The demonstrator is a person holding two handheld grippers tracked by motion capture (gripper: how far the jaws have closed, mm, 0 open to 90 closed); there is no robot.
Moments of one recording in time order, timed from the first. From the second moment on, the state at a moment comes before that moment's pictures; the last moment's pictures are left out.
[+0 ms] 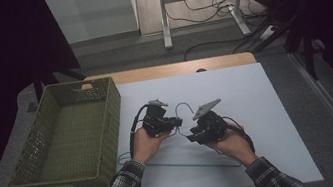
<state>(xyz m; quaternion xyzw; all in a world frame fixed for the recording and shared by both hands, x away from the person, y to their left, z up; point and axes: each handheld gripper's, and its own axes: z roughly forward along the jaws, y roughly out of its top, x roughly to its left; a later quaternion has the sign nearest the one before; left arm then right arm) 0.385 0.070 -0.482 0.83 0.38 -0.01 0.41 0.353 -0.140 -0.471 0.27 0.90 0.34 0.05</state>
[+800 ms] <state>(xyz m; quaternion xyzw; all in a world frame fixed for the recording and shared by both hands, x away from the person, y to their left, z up) 0.331 0.108 -0.431 0.88 0.27 0.03 0.39 0.345 -0.136 -0.445 0.21 0.92 0.33 0.04</state>
